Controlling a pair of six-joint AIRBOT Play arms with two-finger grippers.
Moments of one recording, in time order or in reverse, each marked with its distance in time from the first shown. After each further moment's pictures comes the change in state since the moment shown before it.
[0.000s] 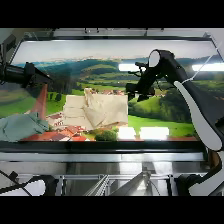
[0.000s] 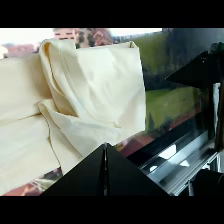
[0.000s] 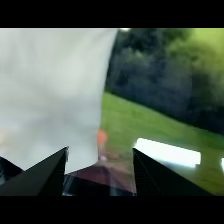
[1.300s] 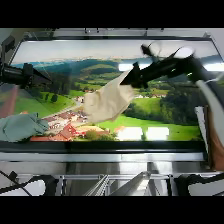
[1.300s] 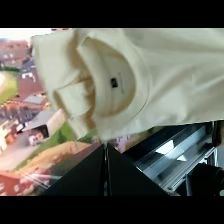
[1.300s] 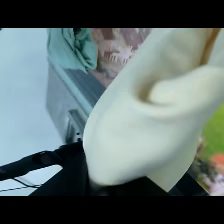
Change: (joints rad) left arm 0.005 0.000 0.000 -0.002 0.026 0.002; right arm -0.192 0.180 -0.063 0.679 -0.010 -0.362
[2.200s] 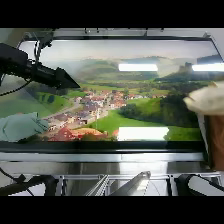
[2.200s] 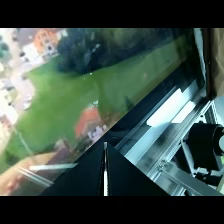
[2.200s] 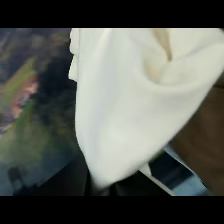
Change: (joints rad) left arm -0.302 -0.001 0.000 0.003 -0.047 0.023; right arm -0.785 0.410 -0.080 -0.838 0.129 0.424
